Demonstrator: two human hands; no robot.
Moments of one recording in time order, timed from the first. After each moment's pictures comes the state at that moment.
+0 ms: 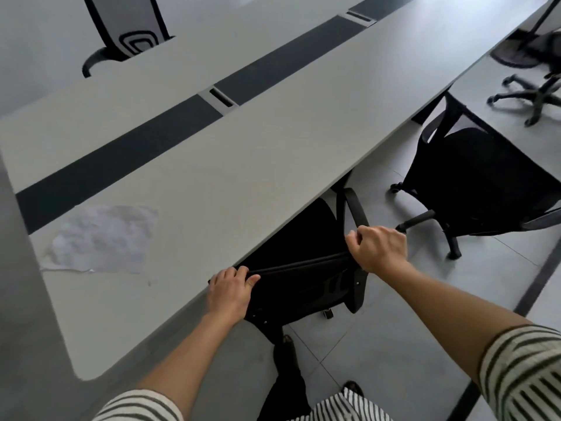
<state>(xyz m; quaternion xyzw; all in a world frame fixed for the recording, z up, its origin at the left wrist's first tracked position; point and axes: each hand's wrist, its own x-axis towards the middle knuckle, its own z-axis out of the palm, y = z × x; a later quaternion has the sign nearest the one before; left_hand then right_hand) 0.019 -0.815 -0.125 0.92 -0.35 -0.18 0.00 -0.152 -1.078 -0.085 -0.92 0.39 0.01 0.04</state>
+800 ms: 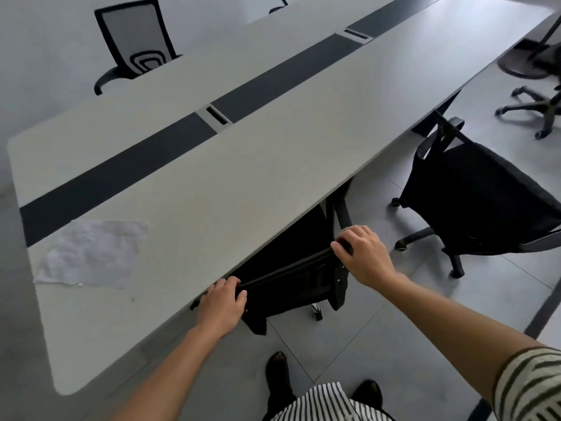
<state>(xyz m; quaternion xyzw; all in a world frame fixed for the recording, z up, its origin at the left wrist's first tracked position) -0.010 -0.864 -0.086 0.93 -0.28 -0.23 0.06 -0.167 -1.130 -0.084 -0.92 0.30 -0.07 0.23</state>
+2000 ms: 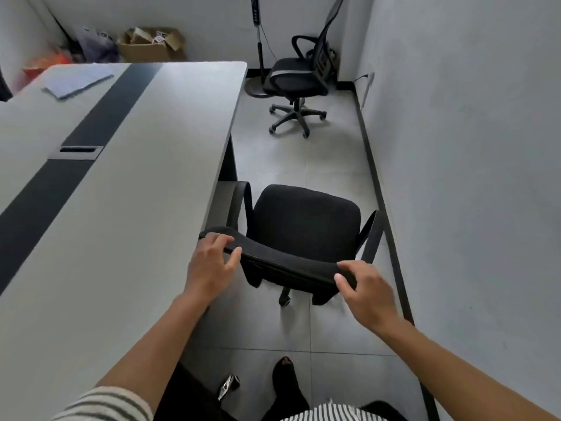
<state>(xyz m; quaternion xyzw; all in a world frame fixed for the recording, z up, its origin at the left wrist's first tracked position) -0.055 -1.526 -0.048 0.70 -0.66 -0.17 0.20 -0.351 -1.470 -0.074 -0.65 0.69 -0.23 0.22</state>
